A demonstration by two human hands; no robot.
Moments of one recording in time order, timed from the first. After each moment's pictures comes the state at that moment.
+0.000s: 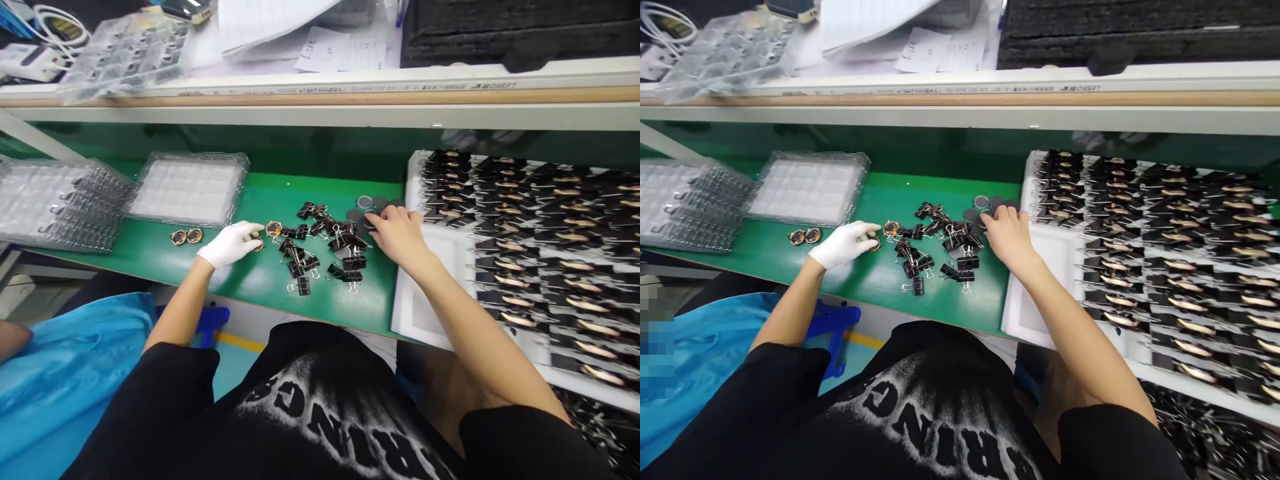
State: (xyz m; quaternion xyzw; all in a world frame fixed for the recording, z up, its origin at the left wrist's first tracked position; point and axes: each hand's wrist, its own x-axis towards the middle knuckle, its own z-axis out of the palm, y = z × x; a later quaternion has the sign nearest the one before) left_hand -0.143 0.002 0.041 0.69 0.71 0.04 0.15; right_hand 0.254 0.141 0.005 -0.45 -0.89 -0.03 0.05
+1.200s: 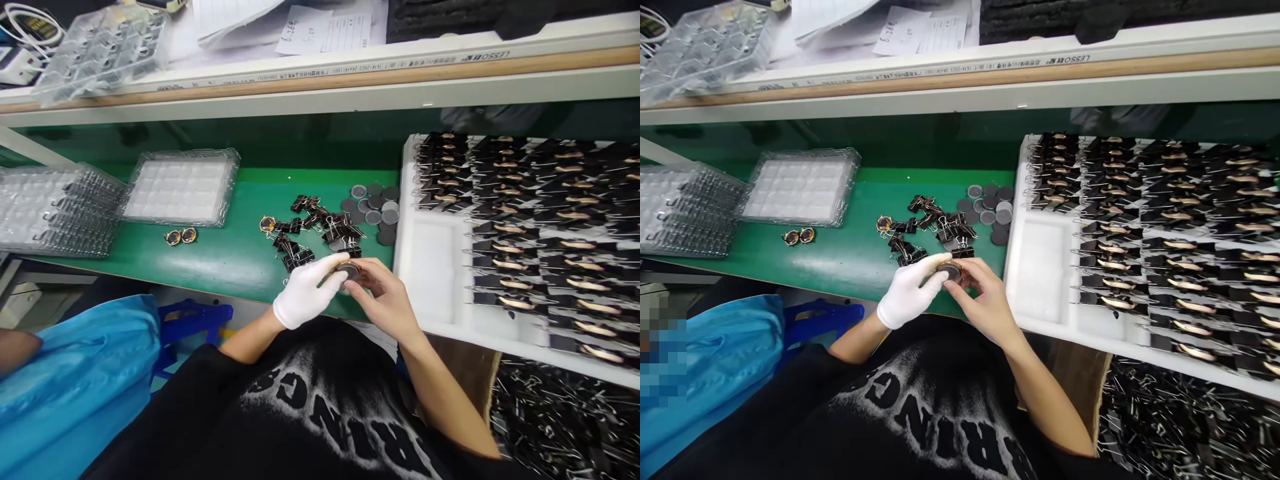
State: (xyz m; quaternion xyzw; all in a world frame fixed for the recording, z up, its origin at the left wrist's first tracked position) left_hand 0.078 -0.045 0.035 0.66 0.58 0.38 0.30; right_hand 0.257 -0.005 0.011 -0.35 -0.61 0.57 0.42
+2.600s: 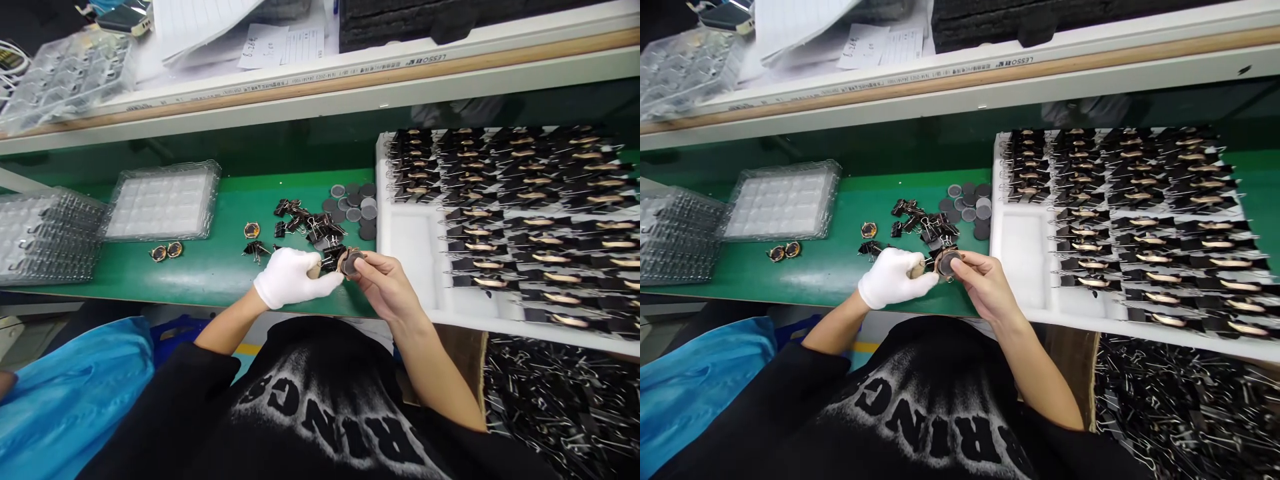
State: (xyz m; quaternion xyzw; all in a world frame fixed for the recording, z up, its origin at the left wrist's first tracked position) left_hand 0.068 -0.007 0.067 0.78 0.57 0.21 0.15; right_hand 0.264 0.009 0.031 -0.33 -0.38 0.74 0.45
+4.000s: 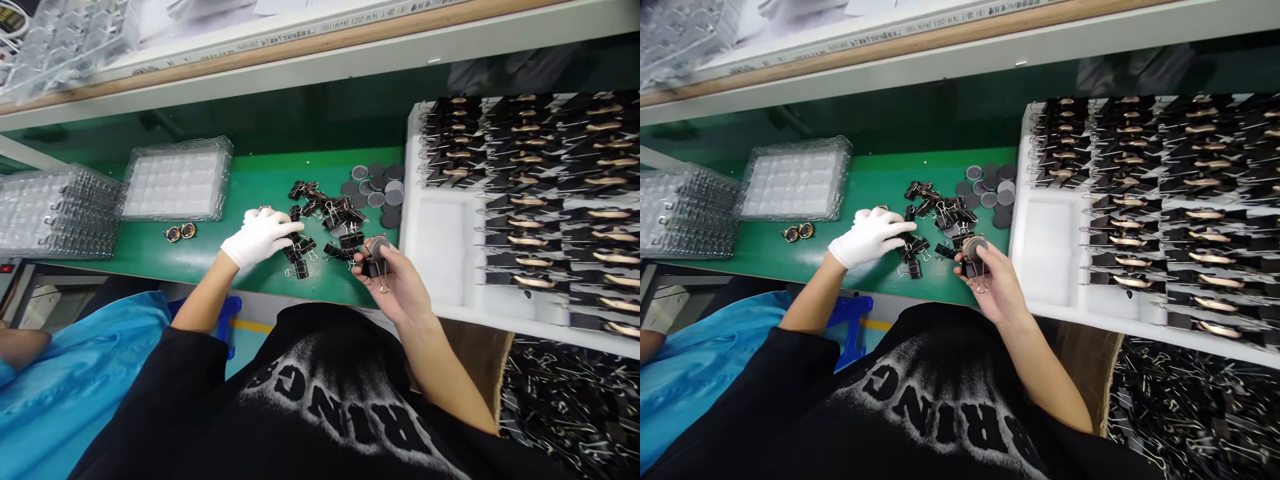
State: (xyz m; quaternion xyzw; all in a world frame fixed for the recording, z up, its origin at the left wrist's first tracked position) left_hand -0.045 0.014 0.055 0.83 0.55 -0.09 0.00; right_hand 0.250 -0.001 0.024 -0.33 -0.15 0.82 0.45
